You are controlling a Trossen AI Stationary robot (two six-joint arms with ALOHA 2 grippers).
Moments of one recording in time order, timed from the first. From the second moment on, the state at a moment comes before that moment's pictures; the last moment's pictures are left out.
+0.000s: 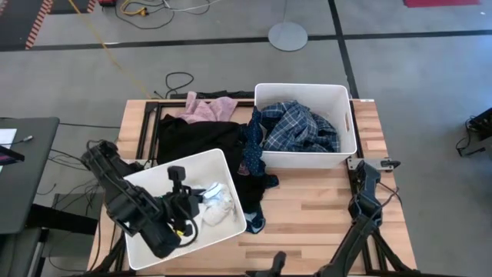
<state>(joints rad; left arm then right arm) -0.78 1.68 2.01 -1.57 -0.91 -0.53 0.93 2.38 2.36 -0.72 1.15 0.31</state>
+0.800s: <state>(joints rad) -0.81 1.39 2.01 -1.57 -0.65 -0.55 0.99 2.38 2.36 -0.72 1.15 0.31</state>
